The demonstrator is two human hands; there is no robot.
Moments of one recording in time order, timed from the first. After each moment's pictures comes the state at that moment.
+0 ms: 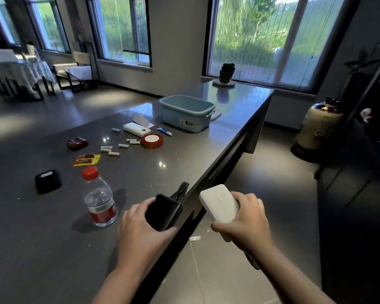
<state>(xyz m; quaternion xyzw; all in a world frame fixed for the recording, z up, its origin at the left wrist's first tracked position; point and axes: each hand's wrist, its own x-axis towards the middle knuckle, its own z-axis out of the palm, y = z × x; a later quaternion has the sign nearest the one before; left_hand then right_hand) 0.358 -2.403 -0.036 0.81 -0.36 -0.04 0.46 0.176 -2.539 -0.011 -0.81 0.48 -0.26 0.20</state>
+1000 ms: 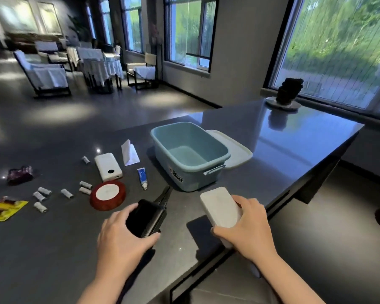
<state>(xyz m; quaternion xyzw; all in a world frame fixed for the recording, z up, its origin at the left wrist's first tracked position) 0.445 -2.804 -0.024 0.88 -0.18 0.06 0.44 0.313 -3.022 0.008 -0.88 0.31 -0.21 0.29</state>
